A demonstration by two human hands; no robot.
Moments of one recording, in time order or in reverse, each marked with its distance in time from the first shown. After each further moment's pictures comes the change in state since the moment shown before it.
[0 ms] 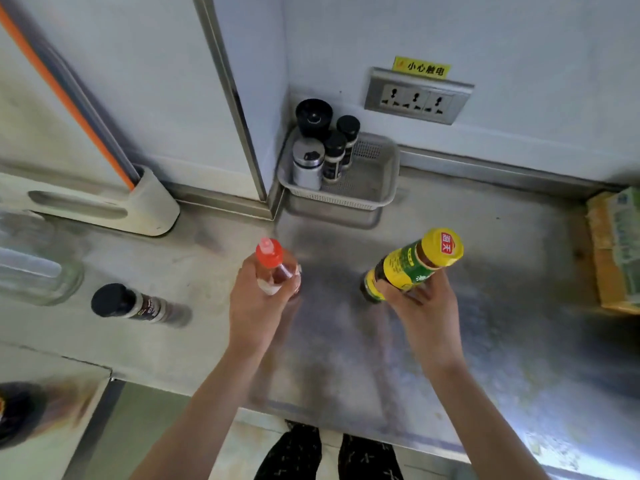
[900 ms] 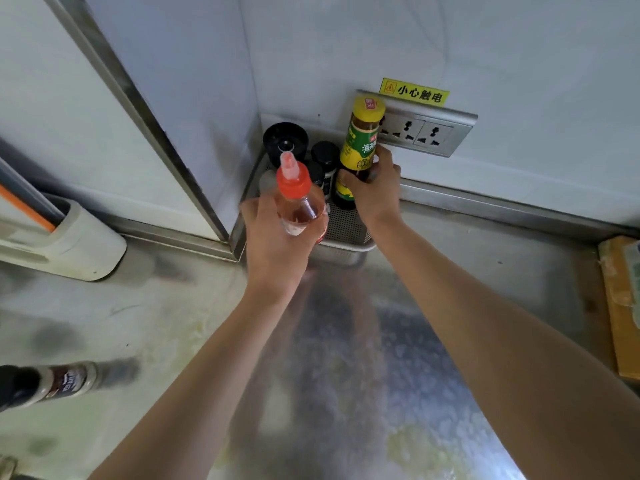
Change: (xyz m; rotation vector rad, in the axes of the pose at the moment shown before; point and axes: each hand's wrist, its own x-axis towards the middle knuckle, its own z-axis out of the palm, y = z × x) left_hand 0.104 0.102 0.074 -0.058 0.042 0.152; right_hand 0.248 -0.030 0.074 -0.245 -0.007 -0.162
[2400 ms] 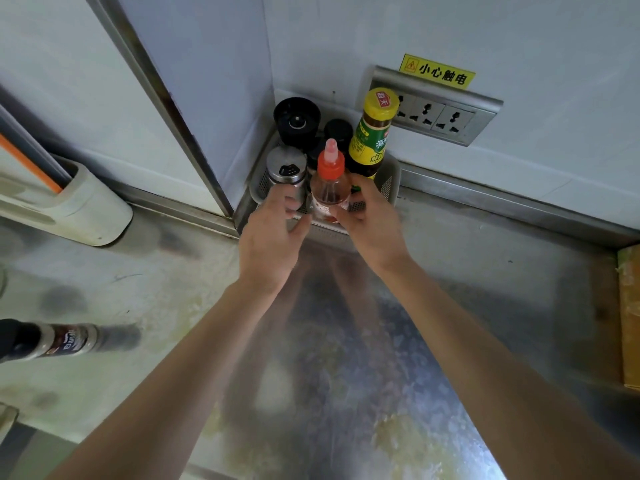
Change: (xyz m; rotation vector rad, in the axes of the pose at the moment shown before) left_hand -0.001 -0.035 0.001 0.236 -0.028 0.135; right_hand -0.061 0.022 -0.006 -0.179 -0.276 -0.188
